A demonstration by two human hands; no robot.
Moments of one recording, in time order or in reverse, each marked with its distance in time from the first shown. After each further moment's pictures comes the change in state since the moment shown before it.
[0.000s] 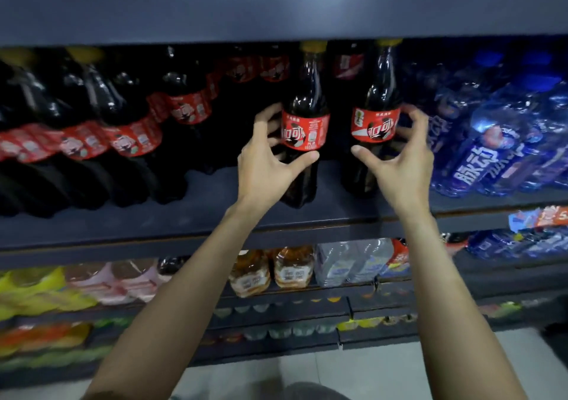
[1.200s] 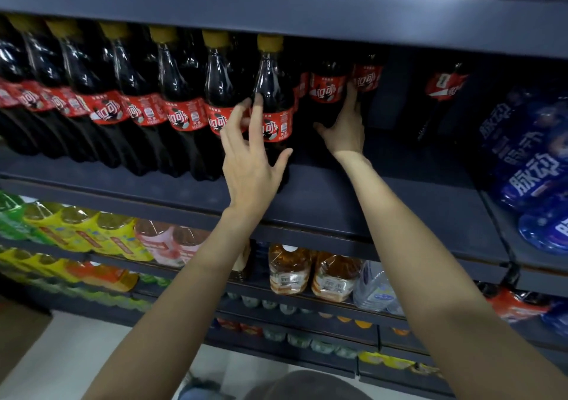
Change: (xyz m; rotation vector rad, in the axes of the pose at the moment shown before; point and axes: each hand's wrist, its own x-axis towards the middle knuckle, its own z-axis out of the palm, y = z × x) left_hand -0.013 -0.047 -0.092 0.842 0.584 0.325; right_hand 0.043 -0.067 0.196 -0.038 -0.370 -0.140
